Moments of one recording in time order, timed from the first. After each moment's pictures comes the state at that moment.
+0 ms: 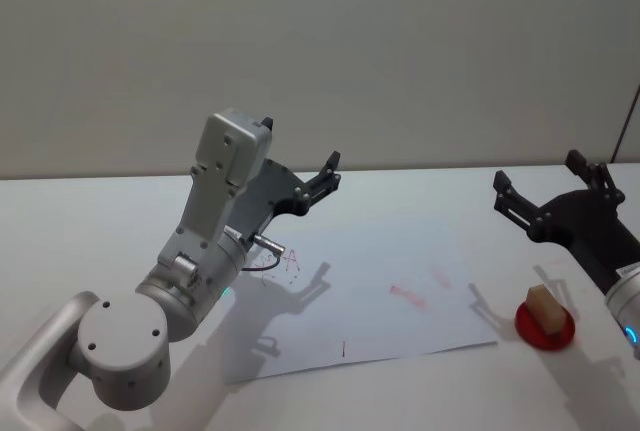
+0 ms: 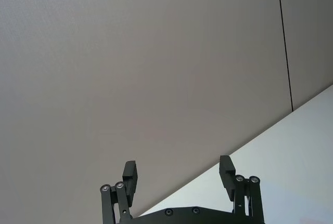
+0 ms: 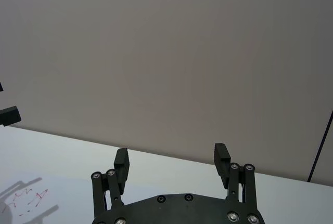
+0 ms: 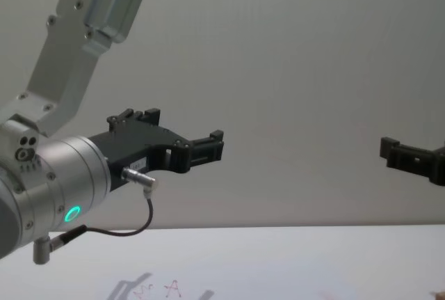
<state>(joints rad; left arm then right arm) -0.24 0.38 0.45 -1.63 -0.20 0.01 -0.01 -0.01 0.34 -0.23 -1.77 0.29 0.03 0.07</state>
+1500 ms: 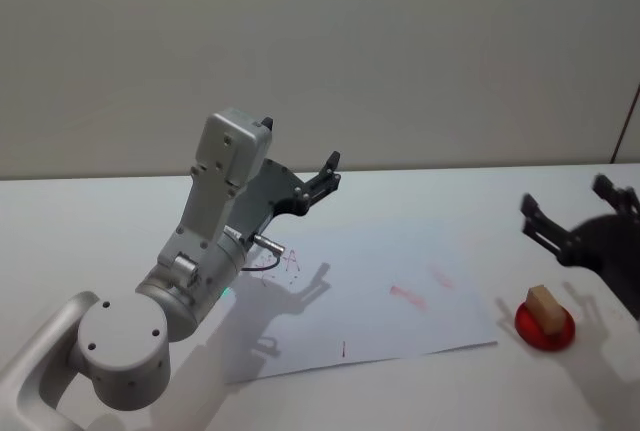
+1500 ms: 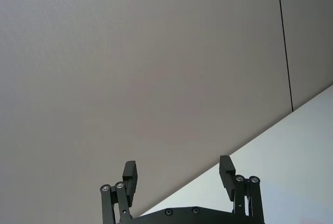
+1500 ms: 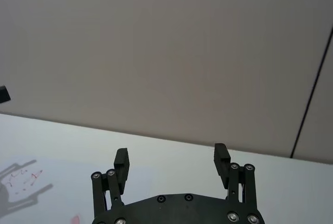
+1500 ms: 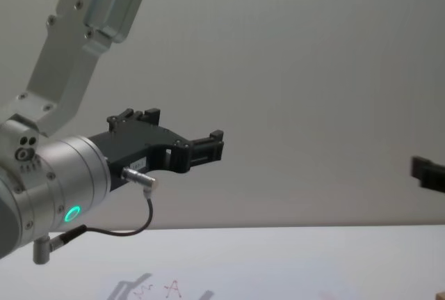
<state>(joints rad) -0.24 0.38 0.45 -1.63 -0.20 0.01 -0.01 -0.09 0.40 -0.19 -1.81 0.34 0.04 0.06</state>
